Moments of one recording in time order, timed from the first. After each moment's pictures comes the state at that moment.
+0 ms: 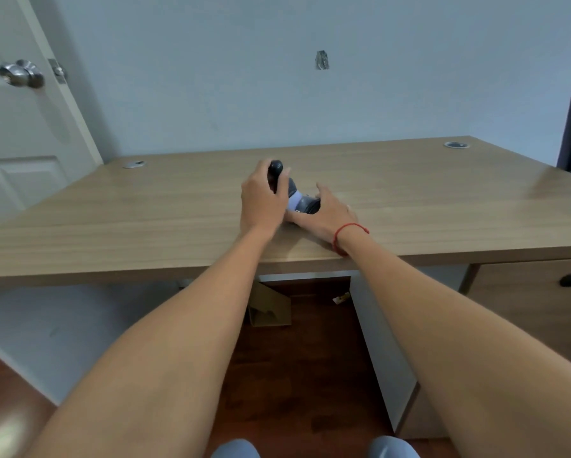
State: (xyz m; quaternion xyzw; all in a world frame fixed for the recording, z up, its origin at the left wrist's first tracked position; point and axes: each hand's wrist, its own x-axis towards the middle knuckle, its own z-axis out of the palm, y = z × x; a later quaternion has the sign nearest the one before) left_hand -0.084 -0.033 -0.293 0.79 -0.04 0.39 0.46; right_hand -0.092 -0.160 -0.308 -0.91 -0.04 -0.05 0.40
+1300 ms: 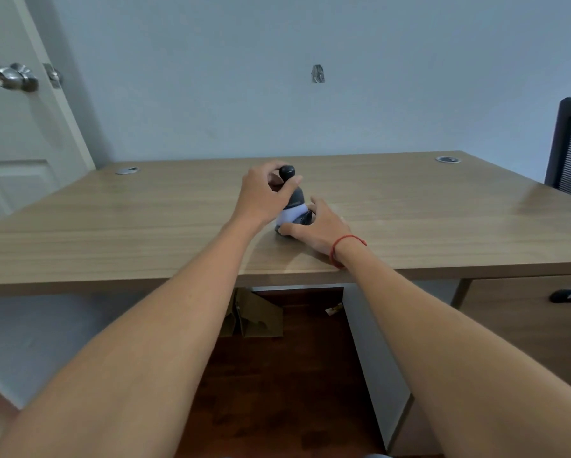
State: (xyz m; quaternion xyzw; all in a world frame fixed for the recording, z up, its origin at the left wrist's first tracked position) left_hand -0.081 -0.034 -0.265 0.84 -0.12 0.30 0.44; right_hand -0.087 -0.165 -0.311 -0.89 -0.05 -0.02 0.44
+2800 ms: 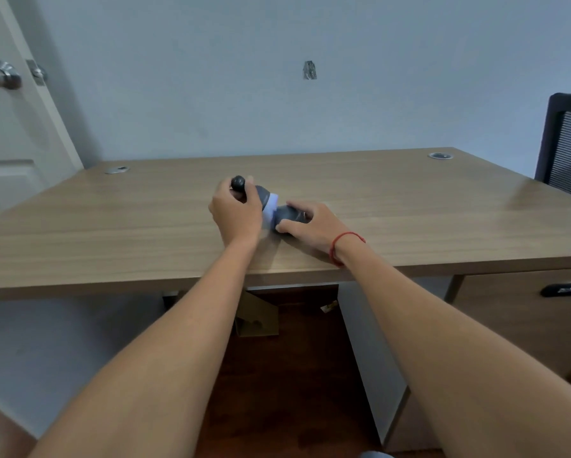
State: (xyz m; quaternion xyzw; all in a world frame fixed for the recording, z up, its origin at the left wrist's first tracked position) left_hand -0.081 -0.030 -0.300 0.74 0.08 0.42 0.51; right_hand -0.086 -0.169 -0.308 -0.88 -0.11 -0.02 0.47
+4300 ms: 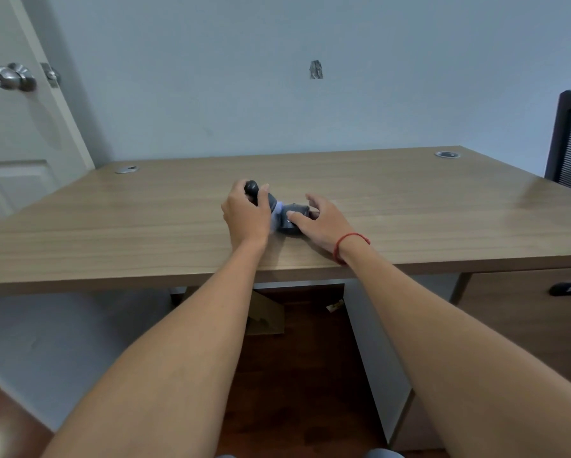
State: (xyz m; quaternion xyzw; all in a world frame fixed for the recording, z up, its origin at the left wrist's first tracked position) left_hand -0.082 -0.031 -0.305 0.77 0.07 0.40 0.49; right_hand -0.087 -0.167 -0.312 -0.87 -0.08 -0.05 0.49
